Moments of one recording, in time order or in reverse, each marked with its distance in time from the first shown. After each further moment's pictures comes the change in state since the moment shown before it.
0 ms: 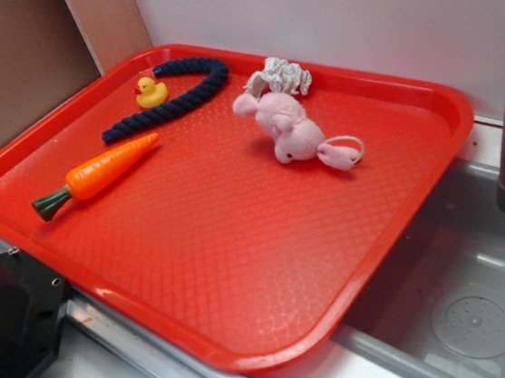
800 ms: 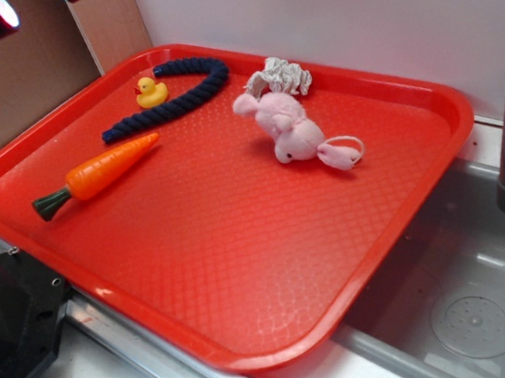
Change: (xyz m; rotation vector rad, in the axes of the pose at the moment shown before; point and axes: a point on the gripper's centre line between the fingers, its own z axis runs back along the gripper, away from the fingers) arm 0.079 0.045 -0.071 0.084 -0.240 0.528
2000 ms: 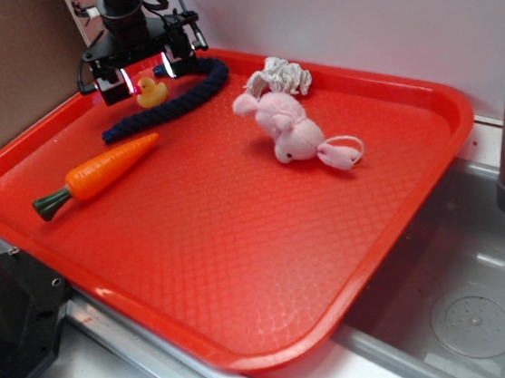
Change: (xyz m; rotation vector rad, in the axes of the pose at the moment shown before) arm 0.043 -0.017 -0.167 0.225 -0.052 0.088
